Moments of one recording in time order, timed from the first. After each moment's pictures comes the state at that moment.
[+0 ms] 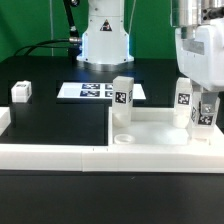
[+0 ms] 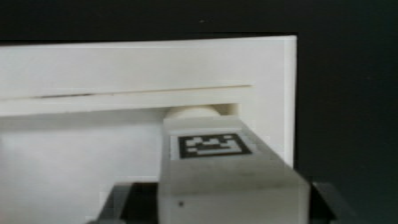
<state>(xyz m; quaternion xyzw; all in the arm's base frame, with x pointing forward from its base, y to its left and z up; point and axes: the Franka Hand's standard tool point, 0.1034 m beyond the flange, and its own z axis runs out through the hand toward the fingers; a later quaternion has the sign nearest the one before) 0.628 0.118 0.077 -0.68 0.72 -0.03 0.08</state>
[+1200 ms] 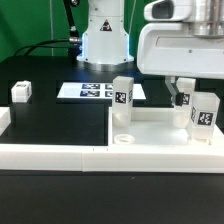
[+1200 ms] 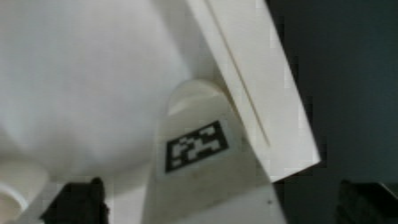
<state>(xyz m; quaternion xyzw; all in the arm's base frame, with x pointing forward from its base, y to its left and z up) 0.628 0.126 0.080 -1.00 0.07 -0.04 0.00</state>
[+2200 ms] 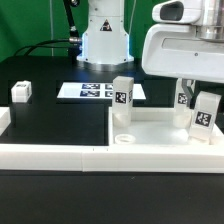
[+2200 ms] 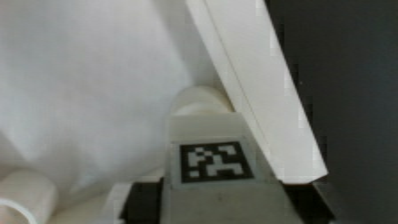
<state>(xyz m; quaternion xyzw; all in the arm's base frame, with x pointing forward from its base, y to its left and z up) 0.628 0.124 0.076 -0.94 0.33 -0.04 0.01</state>
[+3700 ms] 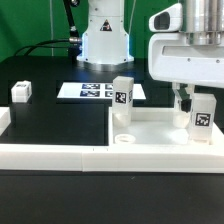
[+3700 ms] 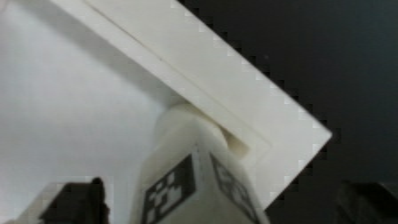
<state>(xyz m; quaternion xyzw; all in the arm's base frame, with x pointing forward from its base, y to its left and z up) 0.626 0.126 0.070 -0.91 0.40 -0.04 0.06</state>
